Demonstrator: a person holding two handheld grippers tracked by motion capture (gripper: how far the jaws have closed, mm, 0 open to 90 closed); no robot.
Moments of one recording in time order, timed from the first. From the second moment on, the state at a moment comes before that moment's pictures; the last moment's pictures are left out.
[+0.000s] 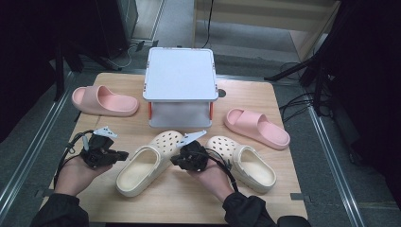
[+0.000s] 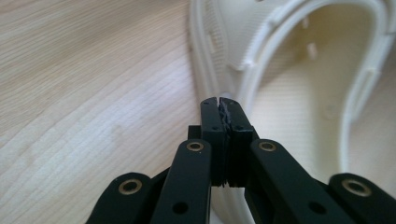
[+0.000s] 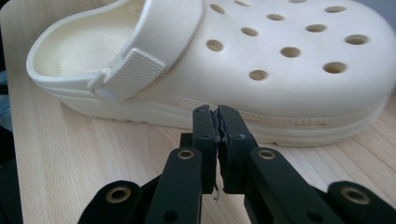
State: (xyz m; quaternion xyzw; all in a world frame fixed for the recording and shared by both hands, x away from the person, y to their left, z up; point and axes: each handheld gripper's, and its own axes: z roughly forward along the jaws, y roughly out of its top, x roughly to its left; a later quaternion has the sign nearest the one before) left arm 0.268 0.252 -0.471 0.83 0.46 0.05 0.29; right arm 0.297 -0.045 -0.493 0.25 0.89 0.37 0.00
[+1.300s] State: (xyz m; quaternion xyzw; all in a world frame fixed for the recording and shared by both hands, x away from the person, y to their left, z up) left arm 0.263 0.226 -0.495 0.85 0.43 -0.01 0.30; right arm 0.318 -0.050 -0.497 0.28 0.89 0.35 0.02
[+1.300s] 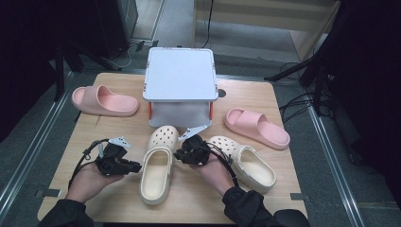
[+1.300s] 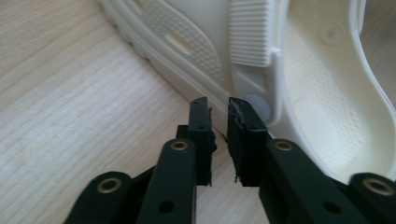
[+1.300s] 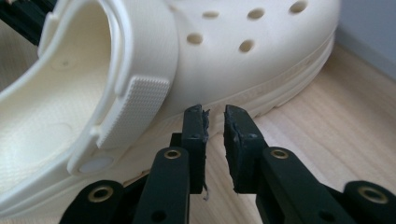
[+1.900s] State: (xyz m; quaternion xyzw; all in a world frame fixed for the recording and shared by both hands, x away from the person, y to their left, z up) left arm 0.278 0.234 -0.488 0.85 0.42 0.01 0.33; right arm 0.290 -0.109 -0.456 0.28 0.88 0.39 0.02
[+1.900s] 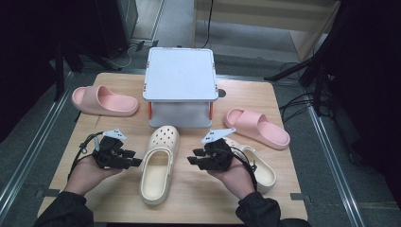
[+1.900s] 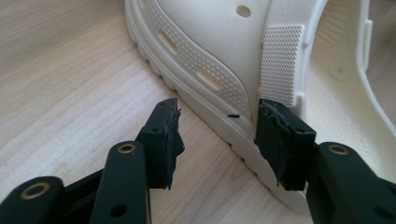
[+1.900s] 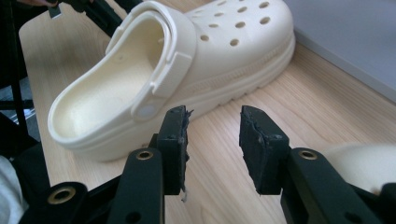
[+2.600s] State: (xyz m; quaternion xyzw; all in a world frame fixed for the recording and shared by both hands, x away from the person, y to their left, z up) left arm 0.302 0.241 -0.486 0.84 0.43 0.00 0.33; right arm 0.246 -0.193 -0.446 0.33 0.86 0.39 0.05
